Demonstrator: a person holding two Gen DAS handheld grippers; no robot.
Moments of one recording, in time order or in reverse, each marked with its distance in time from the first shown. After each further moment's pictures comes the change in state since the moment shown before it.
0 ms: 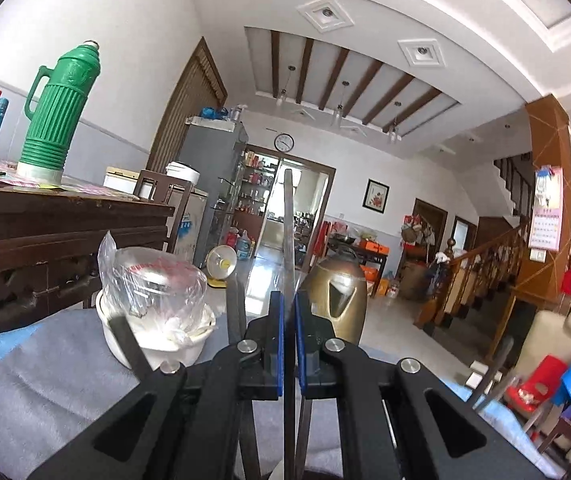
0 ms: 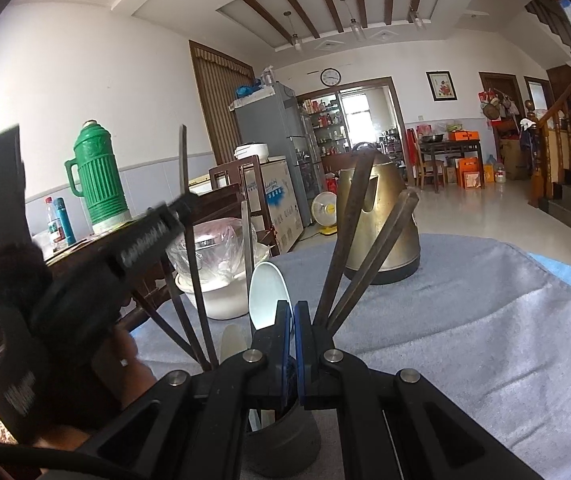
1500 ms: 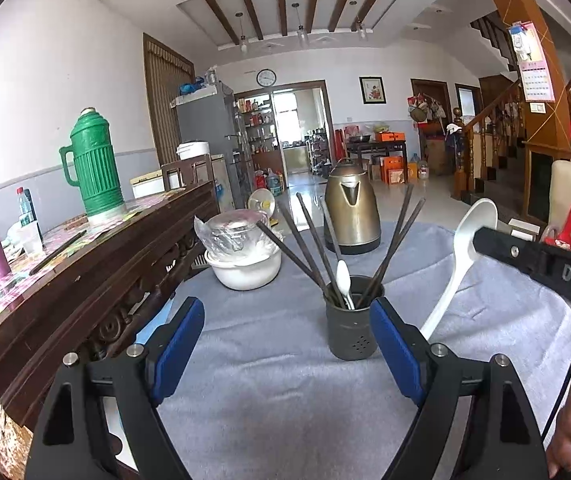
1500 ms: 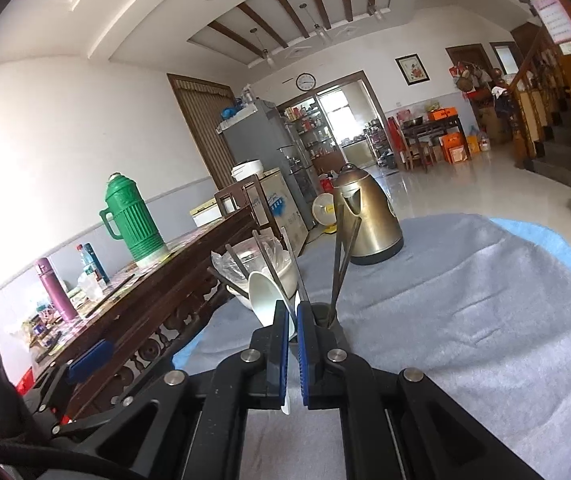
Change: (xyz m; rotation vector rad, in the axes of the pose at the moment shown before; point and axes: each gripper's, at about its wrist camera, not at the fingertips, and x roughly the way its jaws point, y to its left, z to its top) left arm -0.198 -0.026 0.022 0.397 0.302 0.158; right arm -0.171 0.025 0.001 0.174 -0.018 0.017
